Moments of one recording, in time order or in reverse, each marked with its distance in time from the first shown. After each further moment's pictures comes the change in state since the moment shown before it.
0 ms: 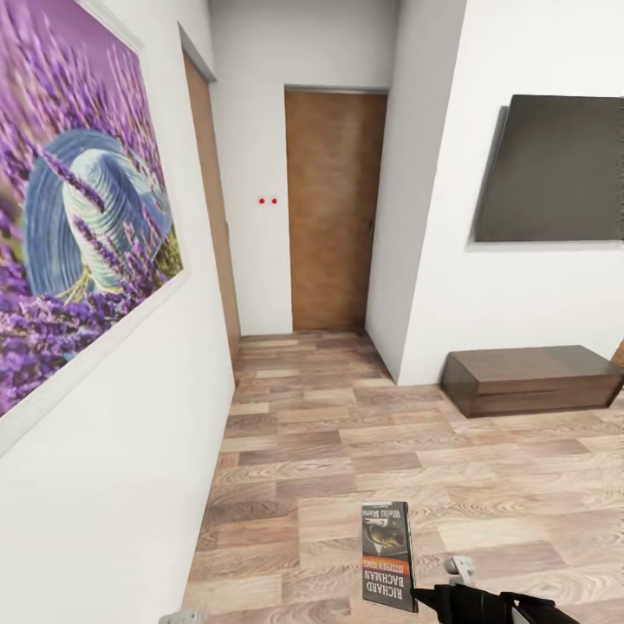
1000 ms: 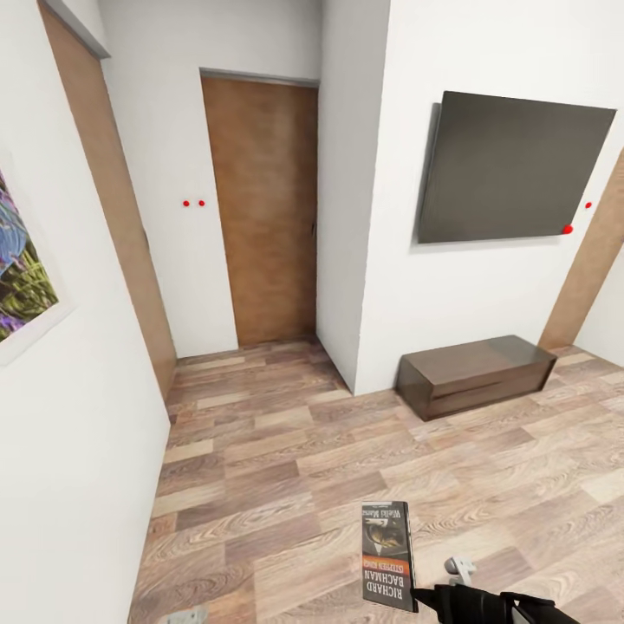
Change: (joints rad) left arm 0.000 0.000 0.000 0.000 0.000 0.000 0.000; right arm 0.000 0.000 0.000 0.000 0.000 0.000 0.000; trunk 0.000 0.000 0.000
